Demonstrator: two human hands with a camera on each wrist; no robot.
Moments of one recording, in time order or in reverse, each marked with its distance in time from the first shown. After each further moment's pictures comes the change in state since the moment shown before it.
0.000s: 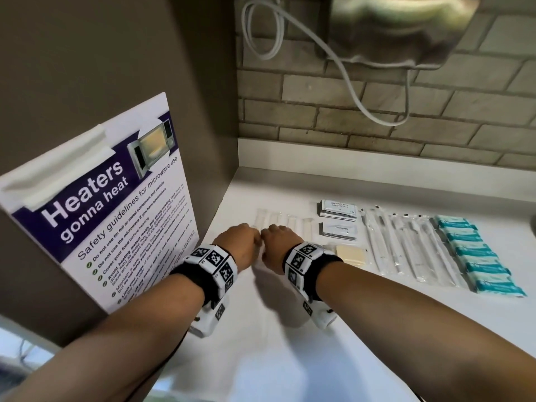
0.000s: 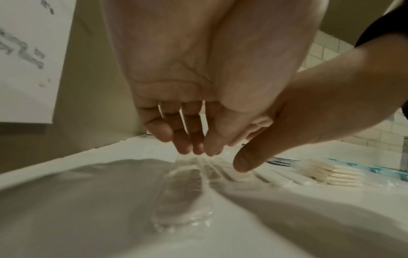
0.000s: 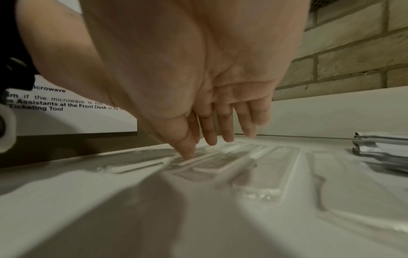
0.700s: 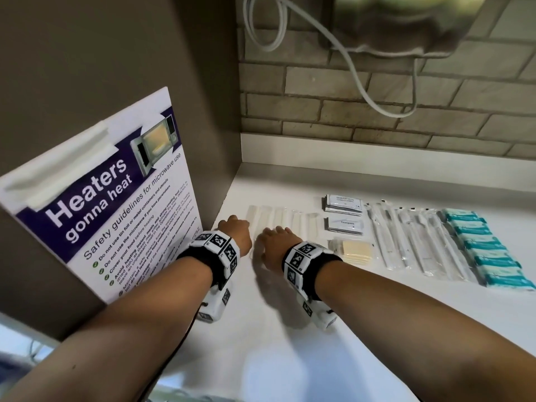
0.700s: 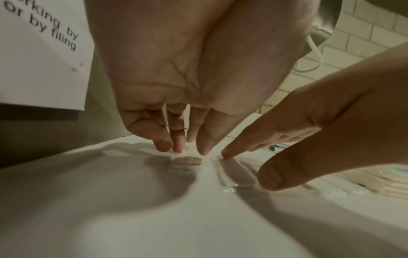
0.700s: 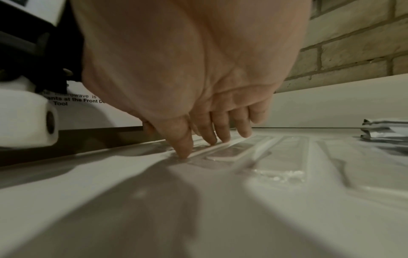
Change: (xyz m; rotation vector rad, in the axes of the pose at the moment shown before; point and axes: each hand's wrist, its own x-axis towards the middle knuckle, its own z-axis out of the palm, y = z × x) left_hand 0.011 -0.008 -0.009 0.114 -0.130 -0.221; right_hand 0.000 -0.015 0.007 -0.001 -0.069 0.016
